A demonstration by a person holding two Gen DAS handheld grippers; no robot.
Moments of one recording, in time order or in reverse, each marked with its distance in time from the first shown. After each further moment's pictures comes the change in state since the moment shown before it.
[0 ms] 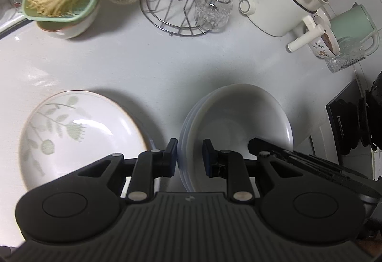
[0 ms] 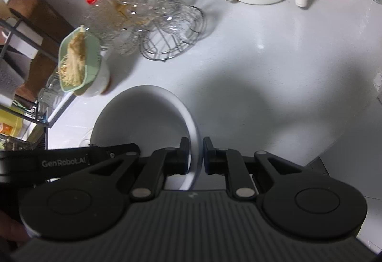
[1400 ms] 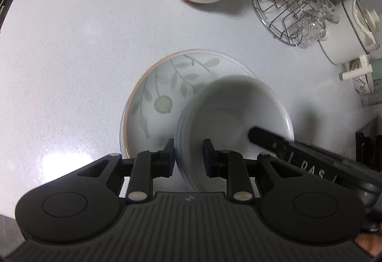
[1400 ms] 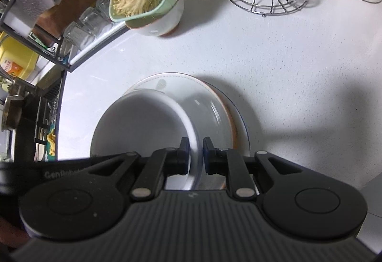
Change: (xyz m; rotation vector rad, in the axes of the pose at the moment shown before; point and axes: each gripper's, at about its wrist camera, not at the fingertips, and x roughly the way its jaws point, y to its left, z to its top) left arm -0.017 0.150 -0.054 -0.252 -0.010 0.056; right arm 0.077 0.127 -0.045 -0.219 0.129 0.056
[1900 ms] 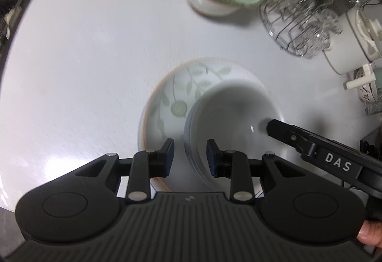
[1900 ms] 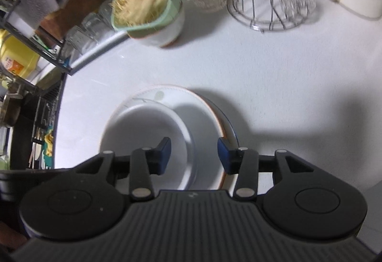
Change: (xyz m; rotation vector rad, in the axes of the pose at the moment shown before) left arm -0.026 0.008 -0.005 -0.006 -0.083 0.044; right arm -0.017 0.001 0.007 -0.051 -0.058 -0.006
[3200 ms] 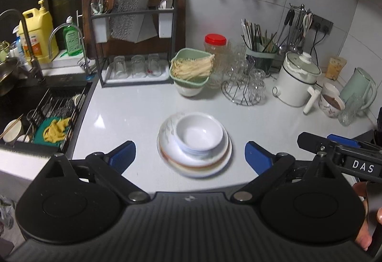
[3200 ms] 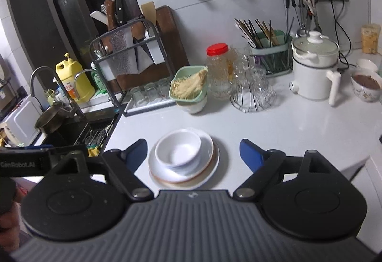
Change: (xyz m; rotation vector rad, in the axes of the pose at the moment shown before) left arm -0.244 -0.096 -0.239 0.136 -0.553 0.134; right arm -0.248 -0.021 -0.133 -0.181 -0.457 0.089
